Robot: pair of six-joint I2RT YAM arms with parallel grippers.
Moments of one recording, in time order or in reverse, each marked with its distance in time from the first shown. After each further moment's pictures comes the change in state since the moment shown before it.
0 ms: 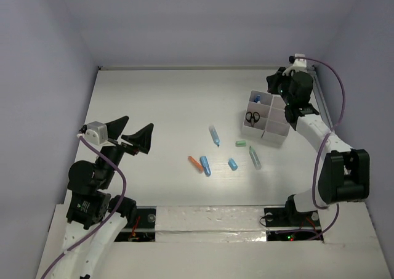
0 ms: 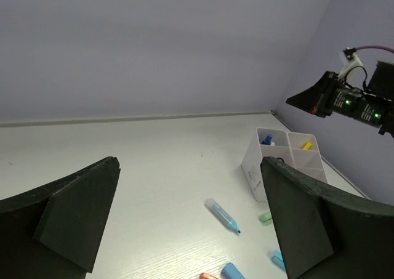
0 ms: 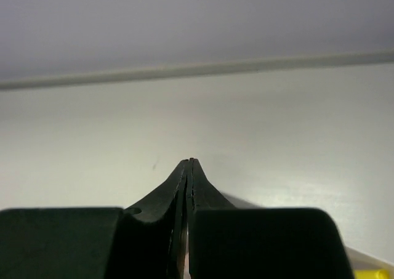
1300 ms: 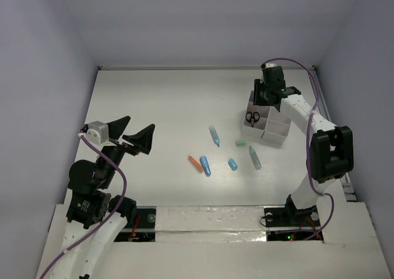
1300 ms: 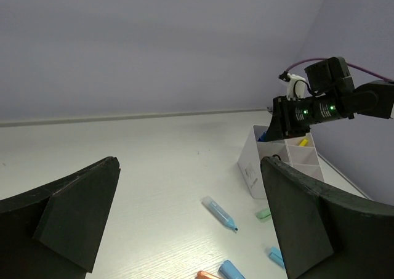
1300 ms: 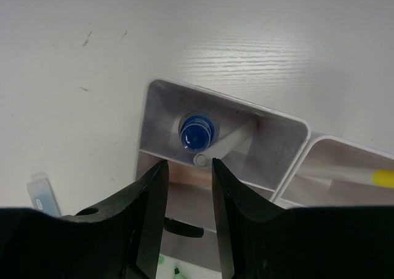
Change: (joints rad) left arm -0.008 0.006 0.000 0.000 0.014 0.000; right arm 0.149 0.252 0.356 -0.776 0.216 -0.053
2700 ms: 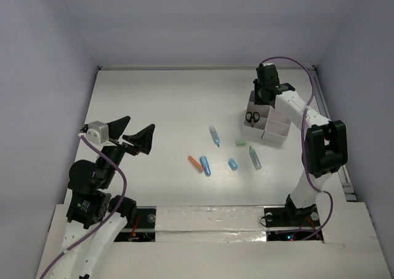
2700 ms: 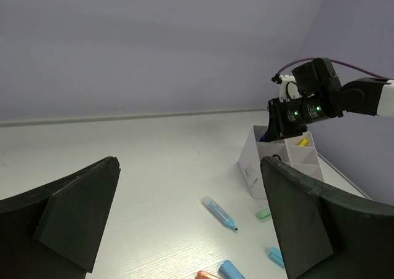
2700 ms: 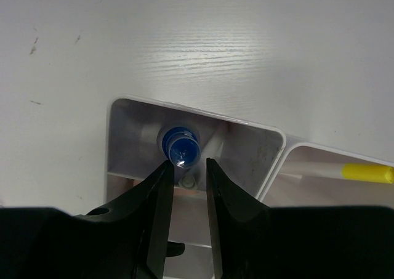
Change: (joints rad) left arm 0.000 0.000 0.000 0.000 0.000 0.000; right arm 0.028 0.076 0.076 -0.071 0.168 -0.015
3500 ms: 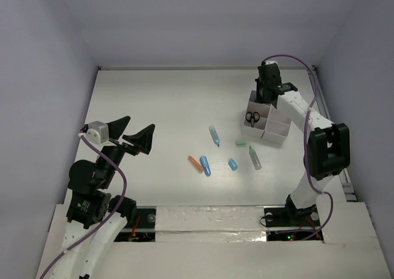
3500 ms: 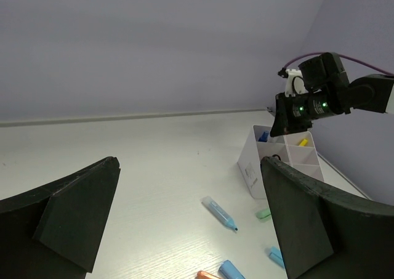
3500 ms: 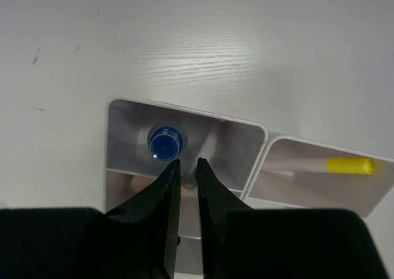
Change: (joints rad) left arm 0.000 0.000 0.000 0.000 0.000 0.000; right arm 0.000 -0.023 0.001 -0.003 0.027 0.006
